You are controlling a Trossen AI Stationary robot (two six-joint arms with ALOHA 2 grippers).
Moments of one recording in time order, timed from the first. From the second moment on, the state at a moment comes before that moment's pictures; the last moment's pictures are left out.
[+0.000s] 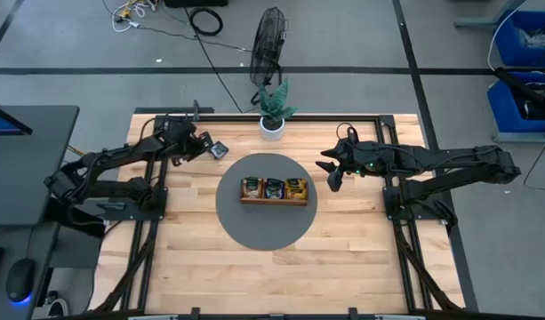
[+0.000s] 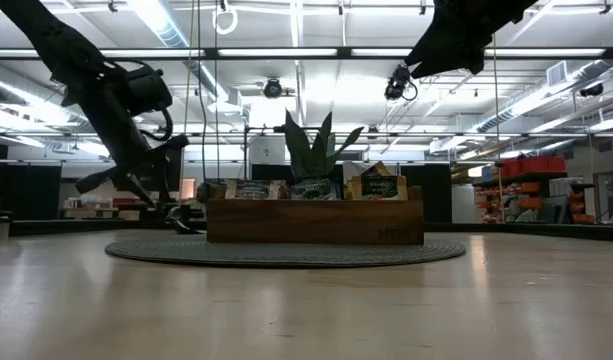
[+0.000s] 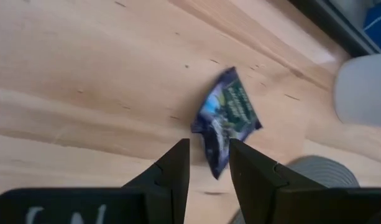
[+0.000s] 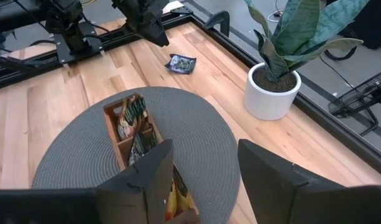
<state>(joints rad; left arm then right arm) 0.83 1.15 0.46 -0.24 -0.01 -1.09 -0.02 0.99 0.85 -0.41 0.35 0.31</state>
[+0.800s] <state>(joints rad) 0.84 1.28 0.46 -0.14 0.01 -1.06 -0.02 0.99 0.85 -0.41 0.39 0.33</state>
